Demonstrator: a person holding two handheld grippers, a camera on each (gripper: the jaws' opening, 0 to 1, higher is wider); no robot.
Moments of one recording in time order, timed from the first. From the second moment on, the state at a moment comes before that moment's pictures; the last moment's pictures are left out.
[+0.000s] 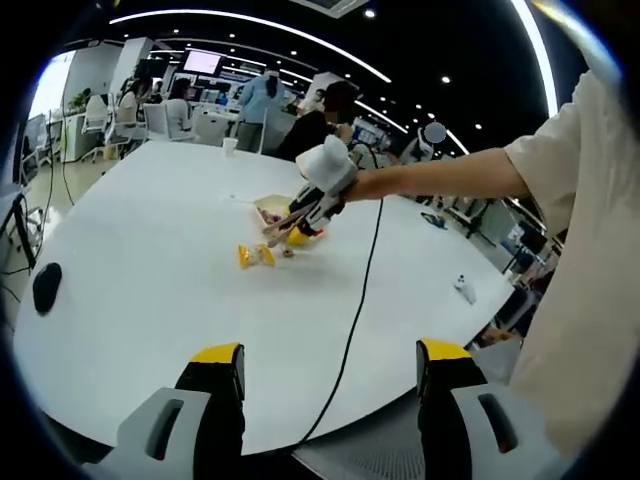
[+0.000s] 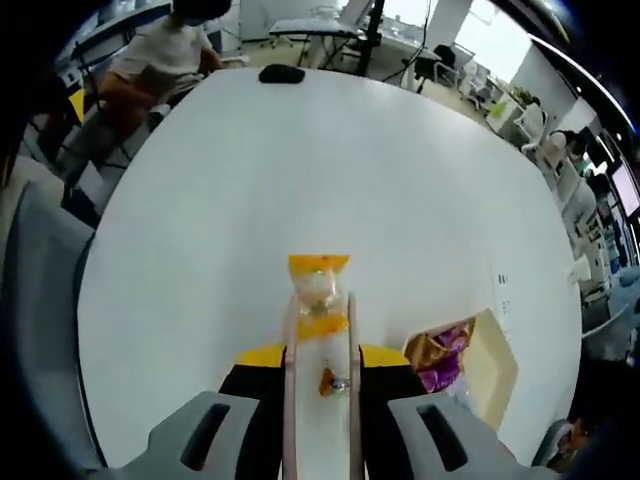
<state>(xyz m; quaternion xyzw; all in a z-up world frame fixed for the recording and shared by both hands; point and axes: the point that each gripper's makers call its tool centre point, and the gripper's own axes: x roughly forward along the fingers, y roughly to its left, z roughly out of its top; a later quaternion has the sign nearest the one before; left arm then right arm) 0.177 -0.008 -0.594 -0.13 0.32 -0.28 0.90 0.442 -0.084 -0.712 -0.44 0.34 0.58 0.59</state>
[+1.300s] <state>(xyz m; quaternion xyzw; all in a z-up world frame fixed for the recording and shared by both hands) 0.160 0.028 -0.615 -0.17 0.32 -0.24 0.90 0.443 -0.069 -0.743 -0.51 0.35 0.59 0.52</state>
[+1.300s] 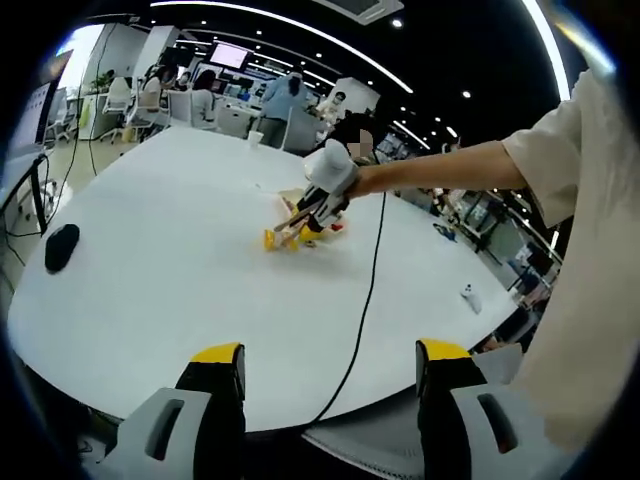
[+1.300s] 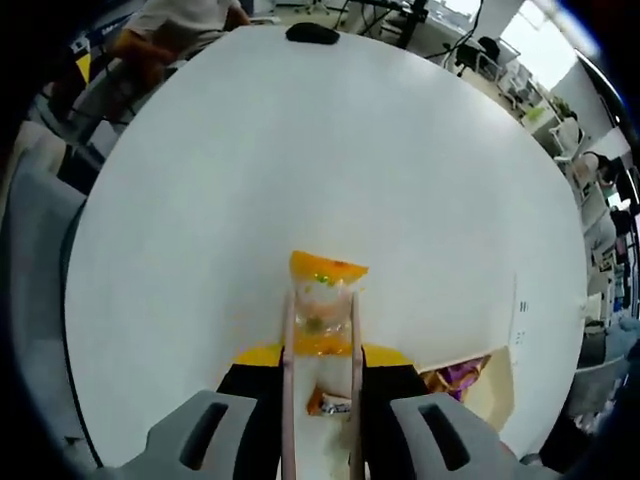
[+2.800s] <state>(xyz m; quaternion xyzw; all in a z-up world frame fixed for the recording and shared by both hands) 0.162 0.037 -0.615 -0.17 0.32 -0.24 0.90 0.435 -0.051 -0.740 -0.46 0.36 0.58 0.57</state>
